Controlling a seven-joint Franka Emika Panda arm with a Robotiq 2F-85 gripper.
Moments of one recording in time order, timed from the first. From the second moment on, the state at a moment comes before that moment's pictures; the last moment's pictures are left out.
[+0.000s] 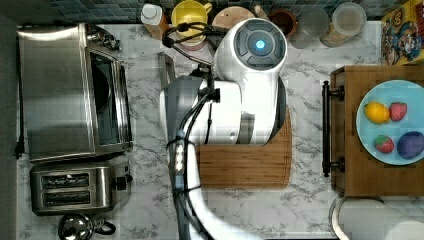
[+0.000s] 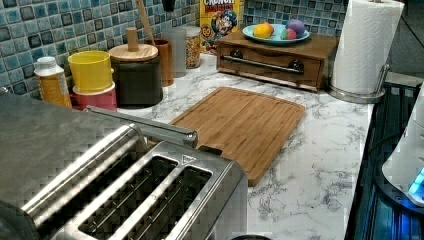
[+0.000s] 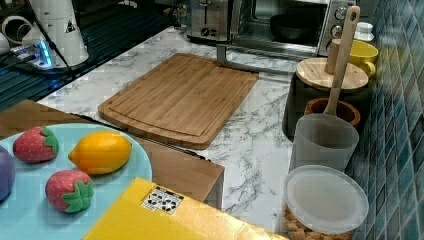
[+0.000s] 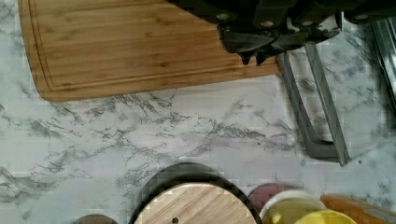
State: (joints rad) arm -0.03 0.18 -0.01 -1.70 0.14 0.33 -0.70
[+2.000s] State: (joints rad) arm -0.19 0.47 0.22 -2.00 0.93 0.77 -1.59
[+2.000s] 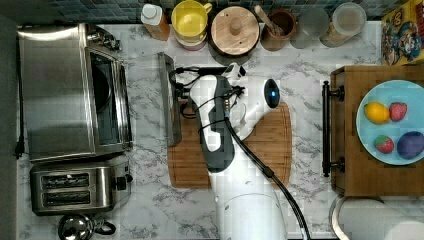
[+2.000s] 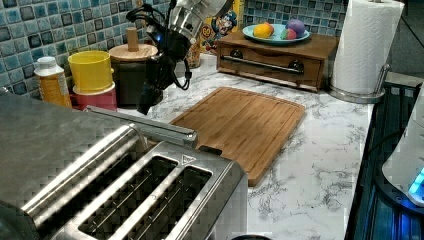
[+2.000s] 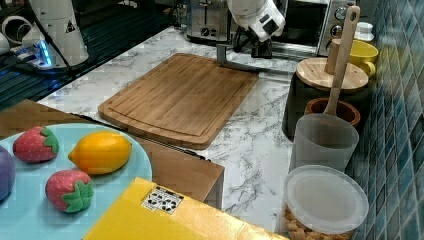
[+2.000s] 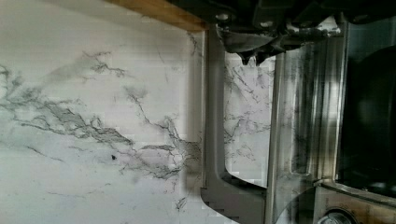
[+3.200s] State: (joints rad) arm -0.18 0.73 0.18 -1.68 0.77 0.41 -1.36
